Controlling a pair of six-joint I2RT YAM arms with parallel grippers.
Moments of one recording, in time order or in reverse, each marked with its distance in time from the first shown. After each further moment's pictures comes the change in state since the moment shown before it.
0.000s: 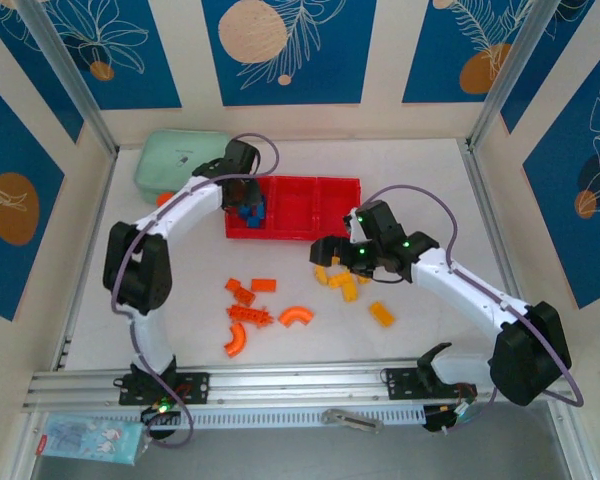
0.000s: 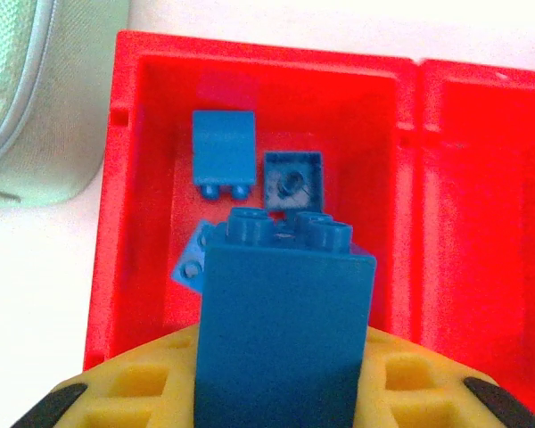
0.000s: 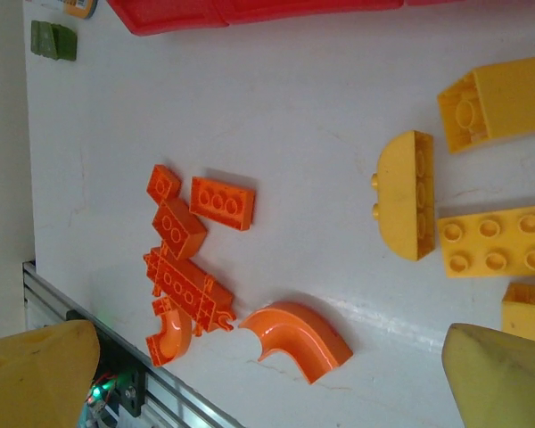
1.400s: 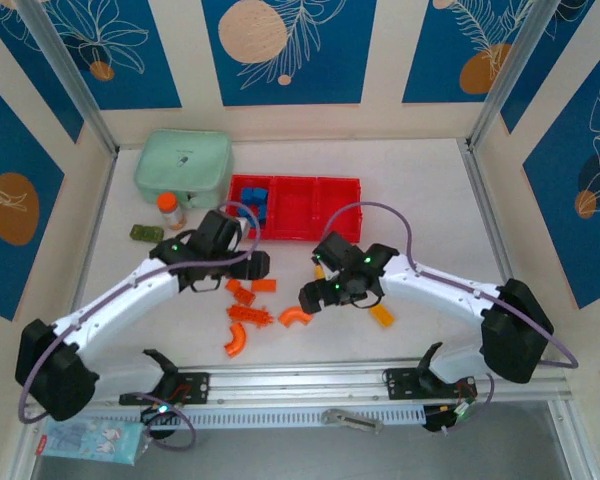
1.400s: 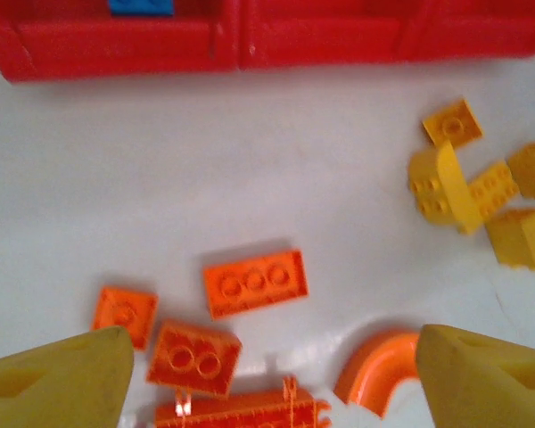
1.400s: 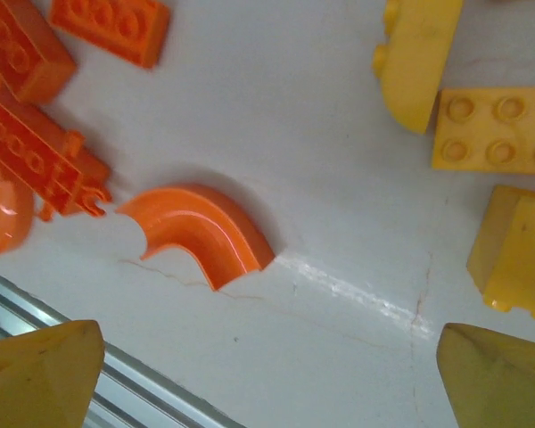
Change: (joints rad) left arm -0.251 -0.762 -0.705 -0.013 0.195 -0.088; right arm 0.333 0.132 0.037 -0.247 0.278 -0.180
